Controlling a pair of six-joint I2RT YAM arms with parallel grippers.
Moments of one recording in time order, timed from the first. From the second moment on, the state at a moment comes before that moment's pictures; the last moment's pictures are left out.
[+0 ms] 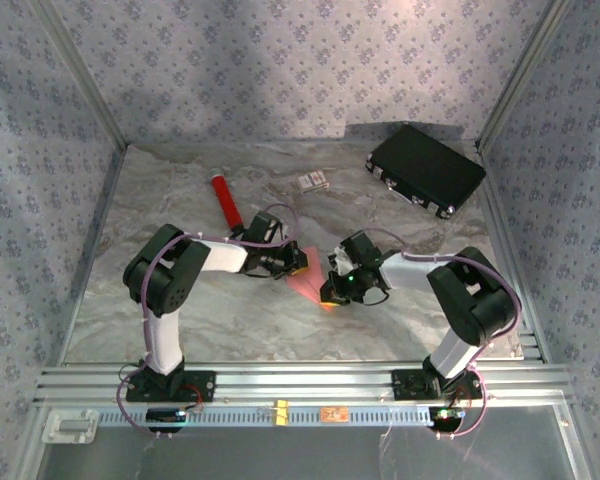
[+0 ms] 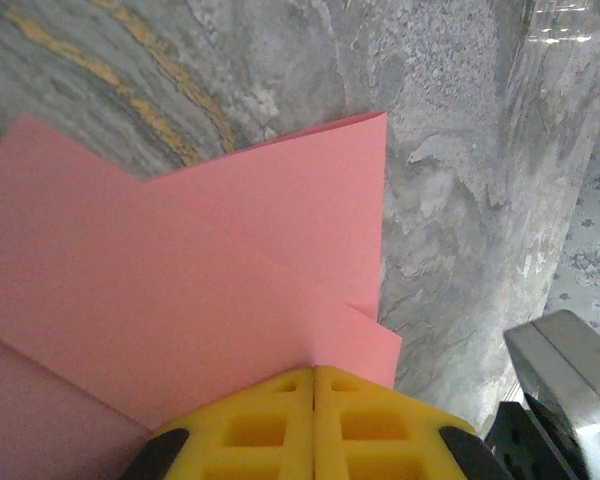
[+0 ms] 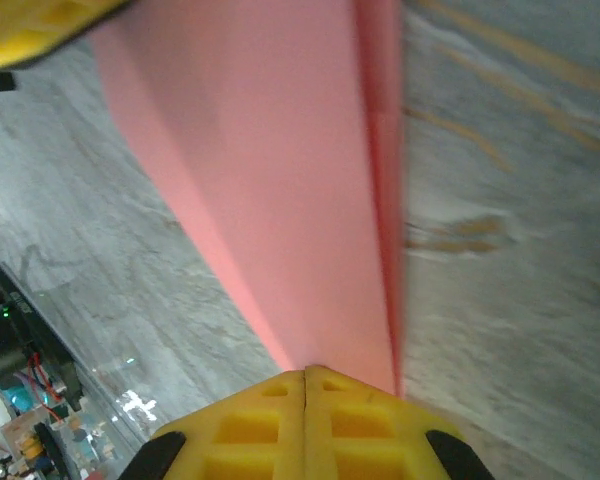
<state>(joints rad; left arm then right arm) -0.61 1.93 0.92 0.14 0.58 -0.95 0.58 1.65 0.71 -0.21 -0.62 0.61</state>
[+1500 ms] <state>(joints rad) -0.61 1.93 0.91 0.16 0.58 -0.96 0.54 1.55 0.74 -0.26 -0.68 0.59</state>
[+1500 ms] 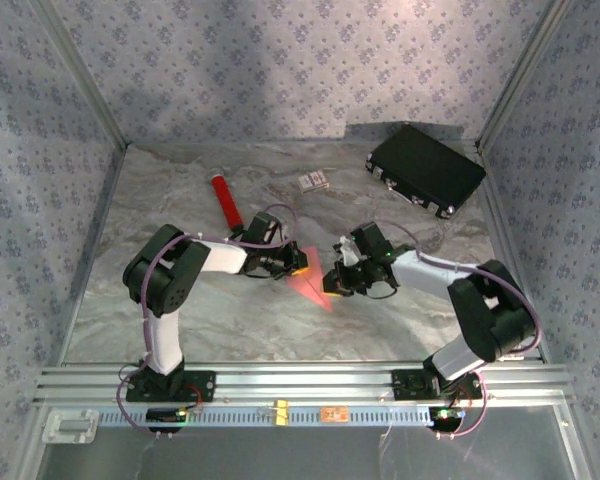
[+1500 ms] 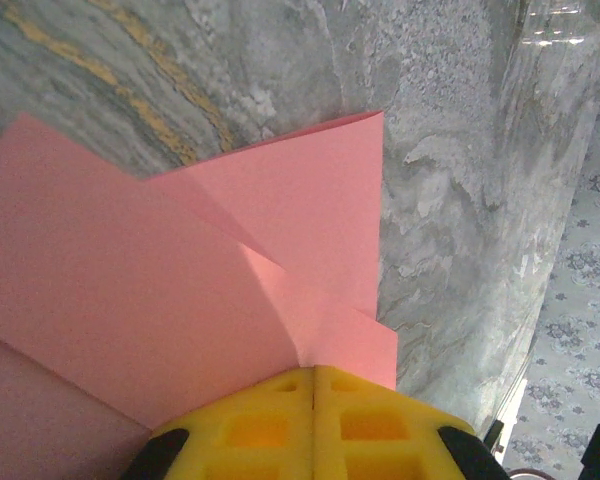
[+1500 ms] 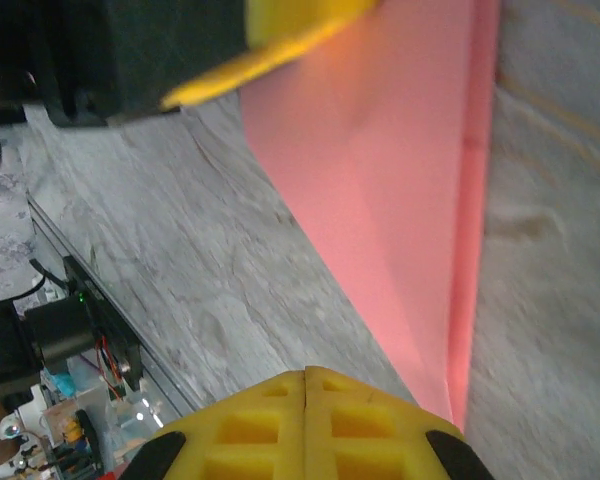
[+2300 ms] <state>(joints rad) -0.66 1.85 0.95 0.03 0.50 -0.92 0.53 1.68 0.68 -0.11 -0.68 0.64</state>
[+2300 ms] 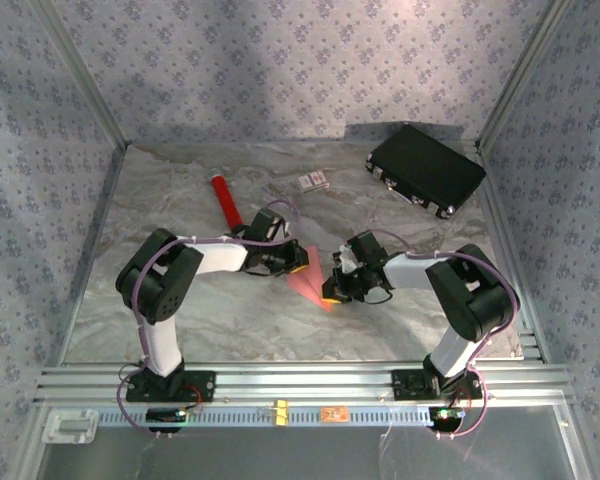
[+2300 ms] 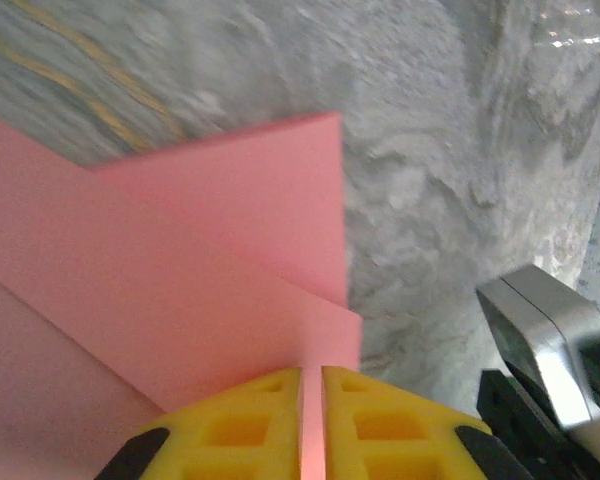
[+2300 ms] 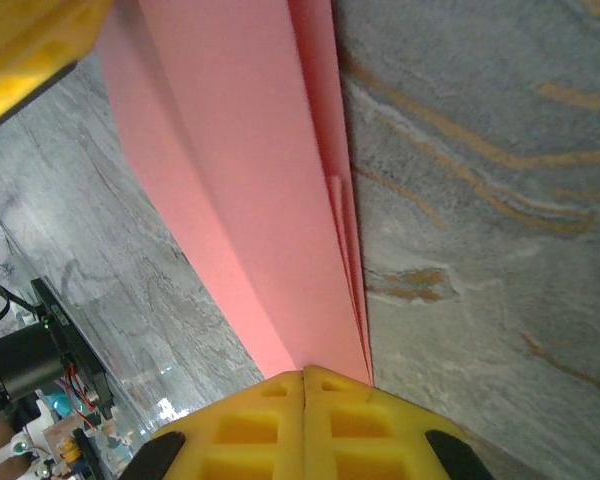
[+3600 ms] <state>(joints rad) -0.69 1.88 0.90 0.09 0.49 -0.98 0.53 1.68 0.66 -0.06 -0.69 0.65</state>
